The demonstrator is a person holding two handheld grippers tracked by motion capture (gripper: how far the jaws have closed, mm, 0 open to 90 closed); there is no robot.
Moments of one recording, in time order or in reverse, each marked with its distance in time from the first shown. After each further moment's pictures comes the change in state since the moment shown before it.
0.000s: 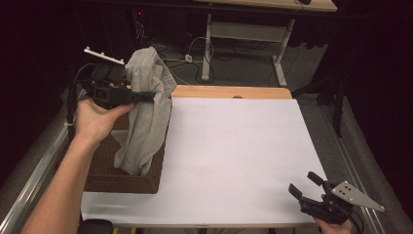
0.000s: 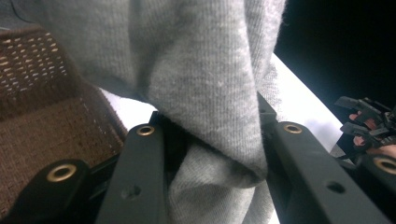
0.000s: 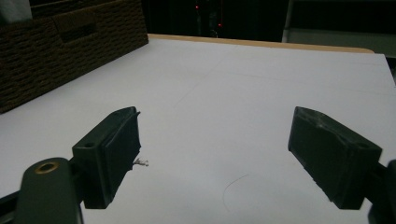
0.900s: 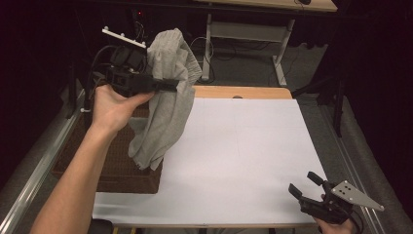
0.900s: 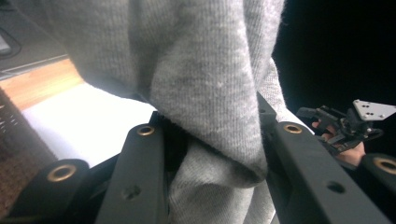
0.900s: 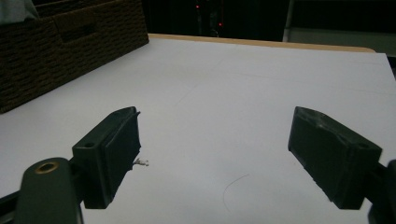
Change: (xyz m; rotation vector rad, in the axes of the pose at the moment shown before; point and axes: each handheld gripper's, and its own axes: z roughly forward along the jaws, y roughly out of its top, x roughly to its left) left arm -0.050 0.037 0.006 -0.040 -0.089 0.108; right arm -0.001 0.000 0.001 0.002 0.003 -0.001
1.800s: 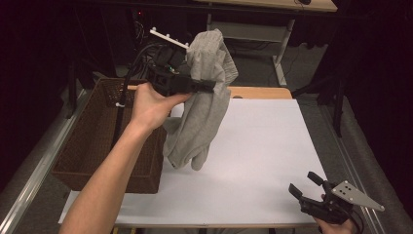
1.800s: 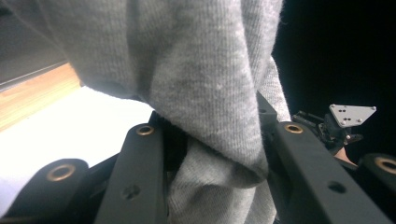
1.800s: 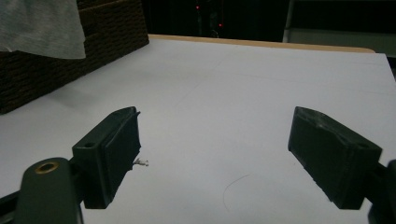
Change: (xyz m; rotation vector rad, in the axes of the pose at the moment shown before) left arm -0.035 0.023 0.058 0.014 -0.083 0.087; right arm 0.000 0.000 -0.001 -0.004 0.001 0.004
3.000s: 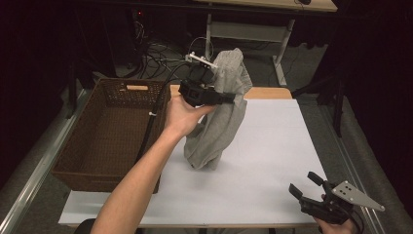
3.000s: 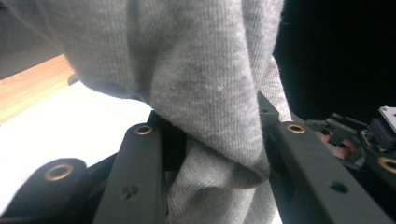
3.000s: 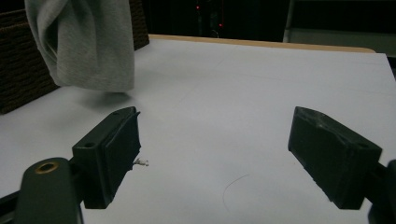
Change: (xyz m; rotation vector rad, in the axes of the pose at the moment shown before) left arm 0.015 -0.011 0.081 0.013 0.034 0.007; right arm 0.000 0.000 0.000 -0.002 0.000 0.000
